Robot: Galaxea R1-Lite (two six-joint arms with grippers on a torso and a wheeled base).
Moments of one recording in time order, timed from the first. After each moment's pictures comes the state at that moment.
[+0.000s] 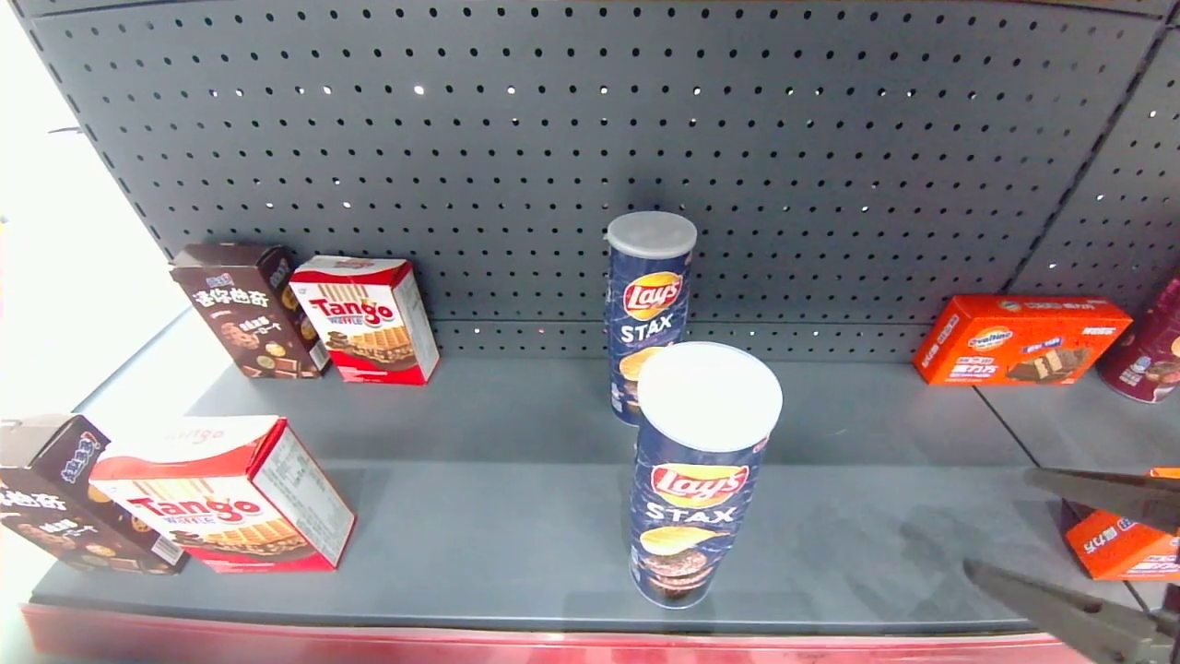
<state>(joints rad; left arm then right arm) 0.00 0.00 0.00 0.00 0.00 0.02 0.55 0.95 -0.52 -0.14 0.08 -0.09</state>
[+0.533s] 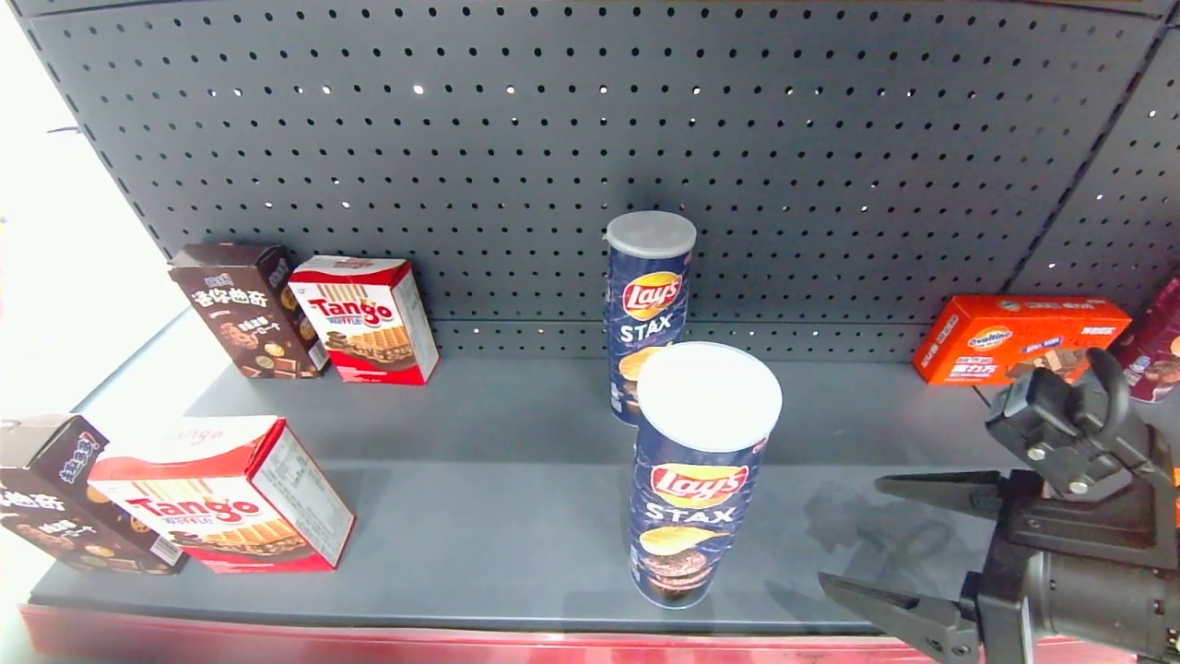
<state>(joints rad) 0.00 0.00 0.00 0.00 0.00 0.01 0.68 1.23 -0.60 -0.21 0.08 -0.09</state>
